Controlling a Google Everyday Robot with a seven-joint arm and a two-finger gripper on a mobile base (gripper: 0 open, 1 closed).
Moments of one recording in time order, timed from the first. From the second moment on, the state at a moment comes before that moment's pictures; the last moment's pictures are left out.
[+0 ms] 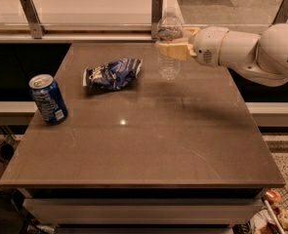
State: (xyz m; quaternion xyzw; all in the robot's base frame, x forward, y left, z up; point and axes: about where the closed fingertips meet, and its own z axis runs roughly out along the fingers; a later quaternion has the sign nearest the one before) arm 0.669 -0.079 0.965 -0.38 0.64 0.27 0.61
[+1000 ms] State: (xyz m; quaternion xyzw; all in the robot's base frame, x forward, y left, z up) arm 0.599 -0.011 0.970 -0.43 0.62 0.33 0.58
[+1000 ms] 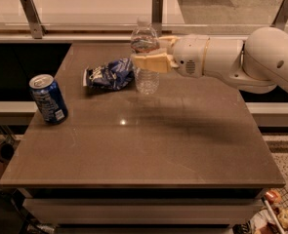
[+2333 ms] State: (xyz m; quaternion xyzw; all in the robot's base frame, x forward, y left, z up) arm 0.568 0.033 0.962 -0.44 0.62 0.33 0.55
